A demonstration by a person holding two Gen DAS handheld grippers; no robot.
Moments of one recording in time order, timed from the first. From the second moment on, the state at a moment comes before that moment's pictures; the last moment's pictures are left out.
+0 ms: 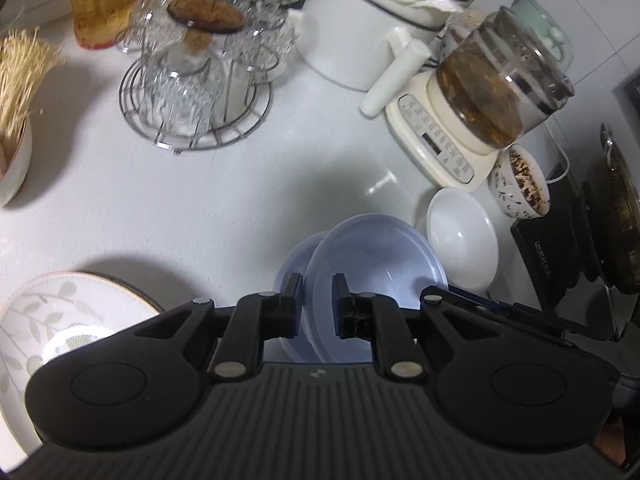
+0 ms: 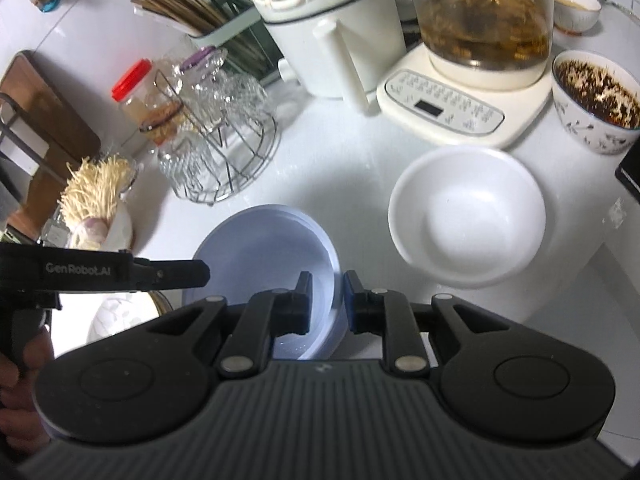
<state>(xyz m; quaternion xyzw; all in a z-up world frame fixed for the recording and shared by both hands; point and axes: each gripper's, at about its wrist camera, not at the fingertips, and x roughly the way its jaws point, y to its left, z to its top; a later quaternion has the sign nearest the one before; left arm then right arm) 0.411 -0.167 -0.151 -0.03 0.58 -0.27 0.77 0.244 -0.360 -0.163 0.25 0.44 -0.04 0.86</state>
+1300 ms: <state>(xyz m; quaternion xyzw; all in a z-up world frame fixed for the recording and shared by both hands) 0.373 -0.219 -0.055 0.02 0.46 -0.34 0.82 0.194 -0.395 -0.075 0.18 0.30 -0.10 0.93</state>
